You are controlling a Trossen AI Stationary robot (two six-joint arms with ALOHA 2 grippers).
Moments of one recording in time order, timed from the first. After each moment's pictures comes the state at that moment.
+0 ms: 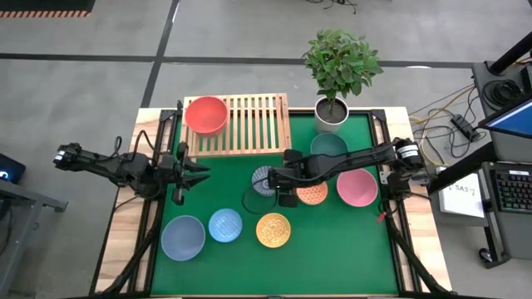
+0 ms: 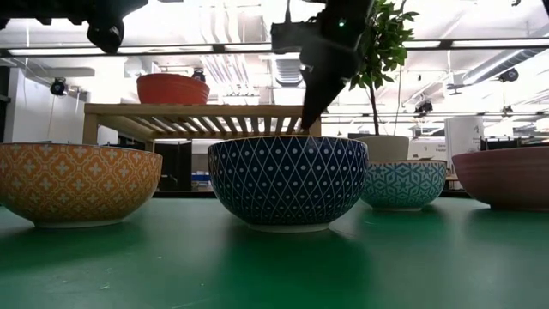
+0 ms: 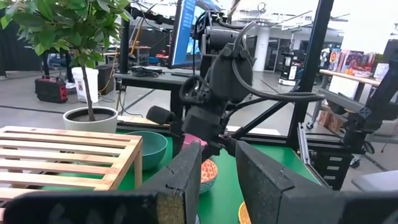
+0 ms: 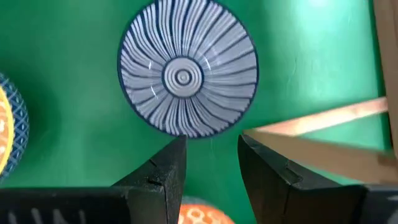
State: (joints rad) left arm -0.26 0.40 0.38 0.08 -0.30 -0.08; right arm 0.08 1.85 1.53 -0.86 0.31 0.10
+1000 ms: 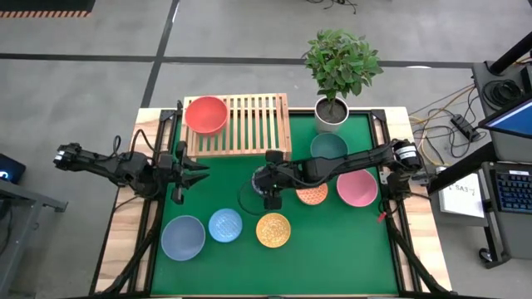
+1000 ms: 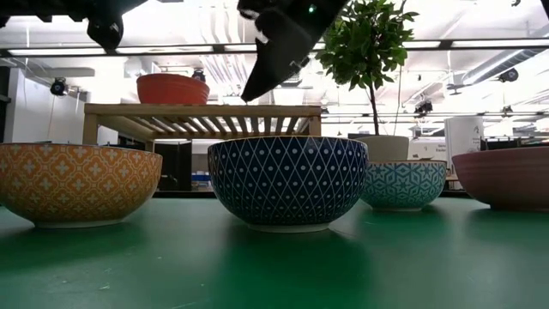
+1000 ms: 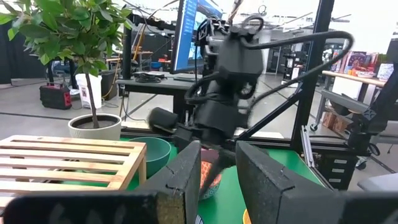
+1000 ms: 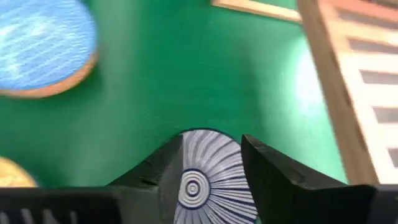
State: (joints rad) left arm -0.26 0.40 0.39 0.09 -0.31 -0.05; right arm 0.11 1.87 1.53 -0.49 0.30 -0.10
